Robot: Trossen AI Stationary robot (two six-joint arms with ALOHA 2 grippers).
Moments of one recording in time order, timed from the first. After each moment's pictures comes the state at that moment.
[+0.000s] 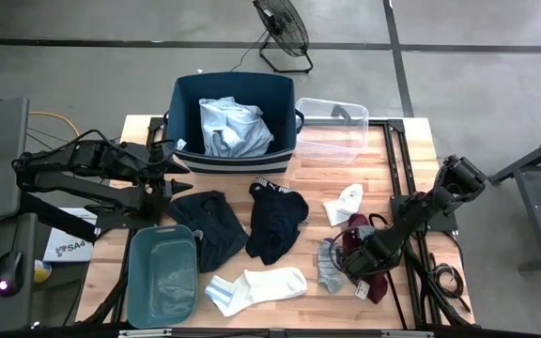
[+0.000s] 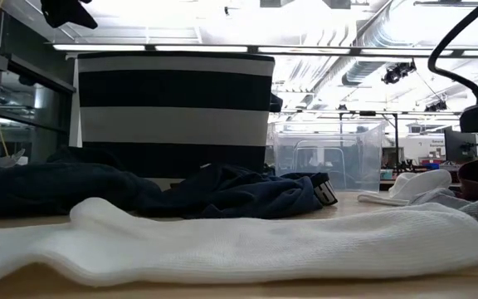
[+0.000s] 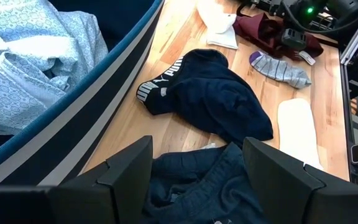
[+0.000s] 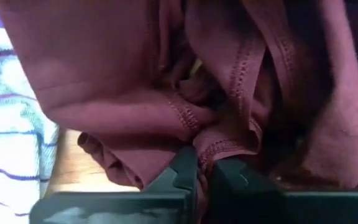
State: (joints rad) left arm -0.05 0.66 1.05 -1.01 -0.19 -0.42; right arm 0.67 1.64 0.79 -0.73 -0.03 2.27
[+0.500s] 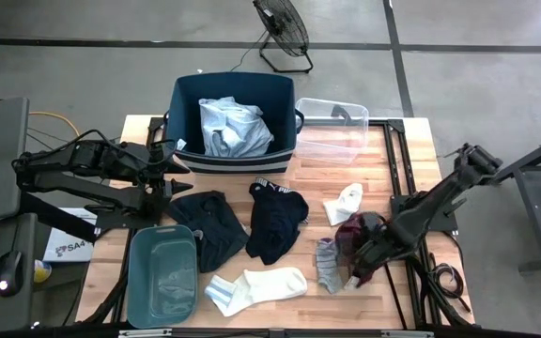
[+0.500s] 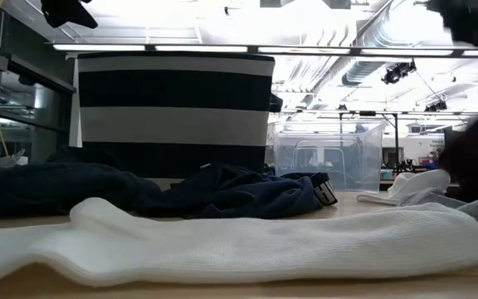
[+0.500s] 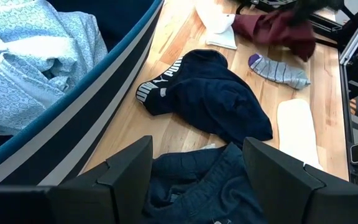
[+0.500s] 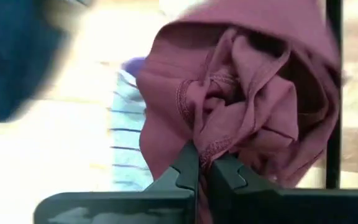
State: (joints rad) left arm -0.05 0.66 1.05 -1.01 -0.19 -0.42; right arm 0.66 1.38 1.01 -1.05 0.21 2.19
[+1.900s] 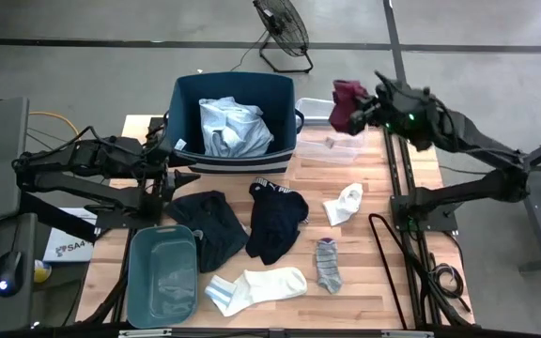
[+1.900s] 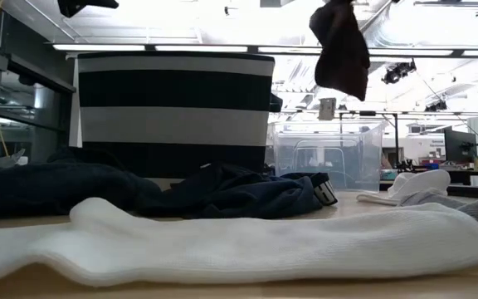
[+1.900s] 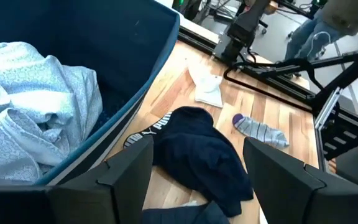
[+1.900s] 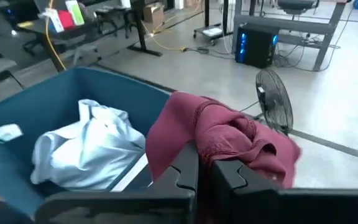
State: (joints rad) left arm -0.05 0.66 1.05 -0.80 -0.26 -0.48; right arm -0.30 1.08 1.42 -0.70 0.58 0.33
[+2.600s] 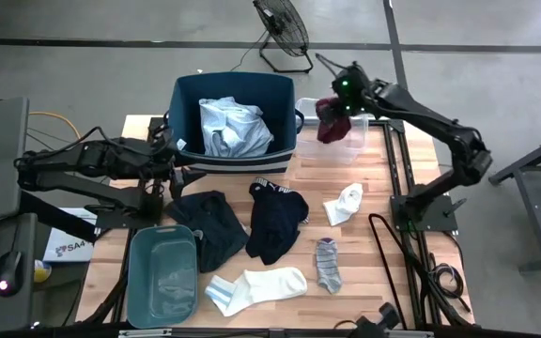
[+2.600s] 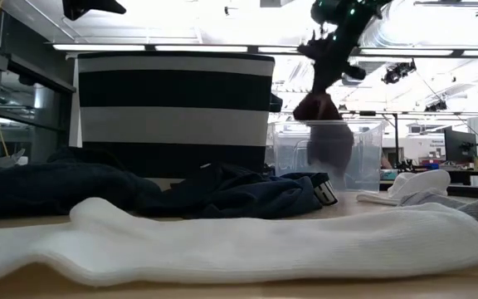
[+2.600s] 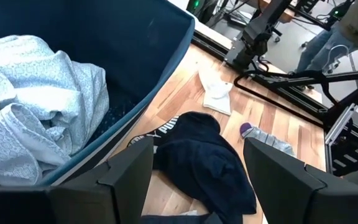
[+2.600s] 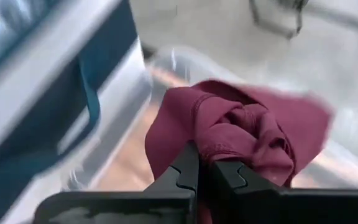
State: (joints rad) left arm -0.05 0.72 1.05 -0.77 -0.31 -0.55; right arm -0.71 1.49 1.42 -0.79 0.11 0.32
